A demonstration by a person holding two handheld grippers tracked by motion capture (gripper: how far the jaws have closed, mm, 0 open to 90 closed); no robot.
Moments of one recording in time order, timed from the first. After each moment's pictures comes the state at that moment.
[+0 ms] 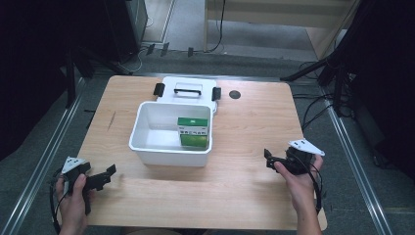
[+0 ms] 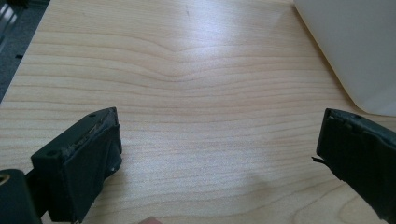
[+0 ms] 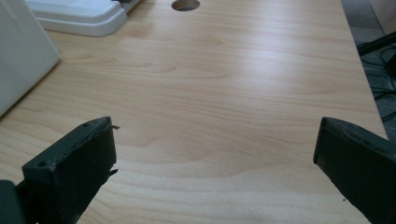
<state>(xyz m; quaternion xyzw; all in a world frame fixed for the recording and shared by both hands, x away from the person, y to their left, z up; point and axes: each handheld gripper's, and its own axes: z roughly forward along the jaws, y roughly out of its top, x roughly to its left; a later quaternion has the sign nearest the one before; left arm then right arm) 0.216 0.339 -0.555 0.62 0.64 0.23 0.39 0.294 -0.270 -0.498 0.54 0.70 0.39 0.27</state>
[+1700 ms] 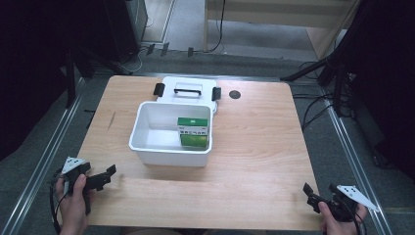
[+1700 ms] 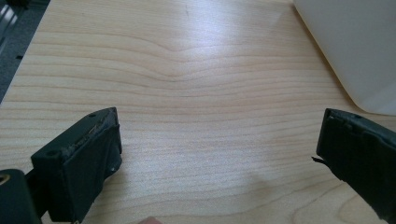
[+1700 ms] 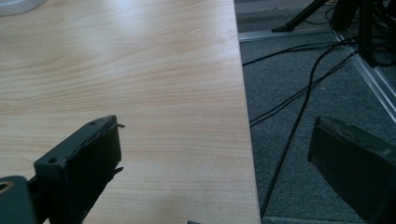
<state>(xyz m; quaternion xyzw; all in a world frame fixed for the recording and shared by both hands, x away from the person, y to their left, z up) 0.215 0.339 -0.555 0.62 0.64 0.23 0.39 0.193 -0.382 -0.546 0.62 0.61 0.41 0.27</state>
